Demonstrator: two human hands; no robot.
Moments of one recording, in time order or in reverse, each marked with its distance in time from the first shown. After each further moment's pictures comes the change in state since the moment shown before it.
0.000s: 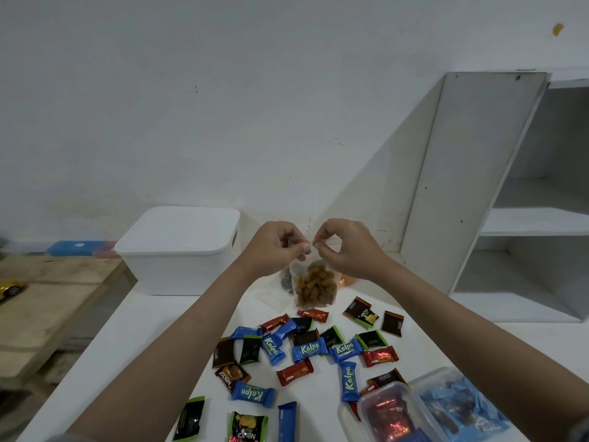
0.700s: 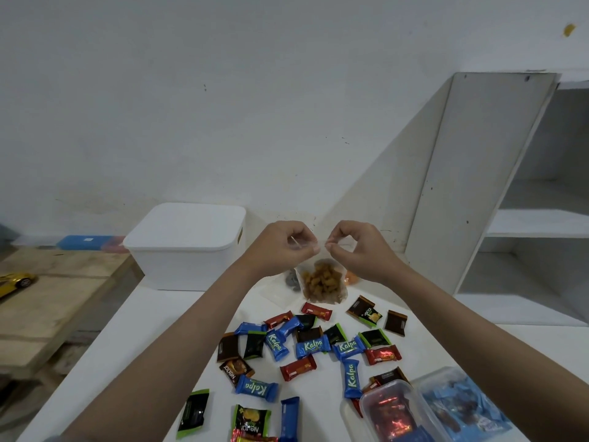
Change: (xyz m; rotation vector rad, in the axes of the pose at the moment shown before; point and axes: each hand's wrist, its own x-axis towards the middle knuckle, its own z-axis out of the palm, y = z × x) left_hand -0.012 0.007 -0.003 0.155 0.007 0.030; right_hand -0.015 -0.002 -0.007 0.172 0.004 0.089
